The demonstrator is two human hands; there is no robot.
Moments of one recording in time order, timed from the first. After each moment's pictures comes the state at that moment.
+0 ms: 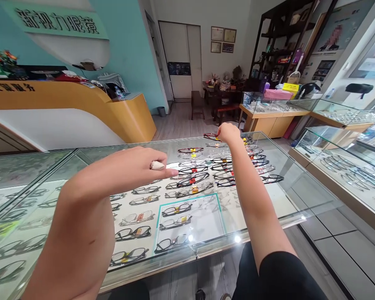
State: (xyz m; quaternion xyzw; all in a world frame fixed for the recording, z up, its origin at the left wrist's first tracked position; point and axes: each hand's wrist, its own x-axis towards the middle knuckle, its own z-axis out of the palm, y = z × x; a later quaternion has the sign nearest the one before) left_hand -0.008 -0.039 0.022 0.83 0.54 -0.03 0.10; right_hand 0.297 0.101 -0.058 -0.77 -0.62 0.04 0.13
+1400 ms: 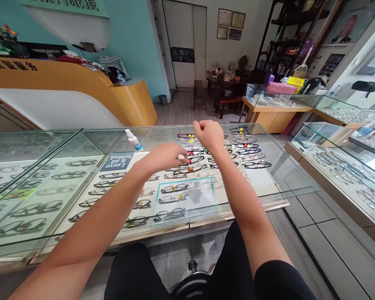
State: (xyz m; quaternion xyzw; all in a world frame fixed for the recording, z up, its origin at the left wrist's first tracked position) left_hand 0.025 -0.016 -0.073 0.89 0.44 0.00 0.09; right_hand 0.226 0.004 -0.076 -0.65 -0.66 0.02 0.39
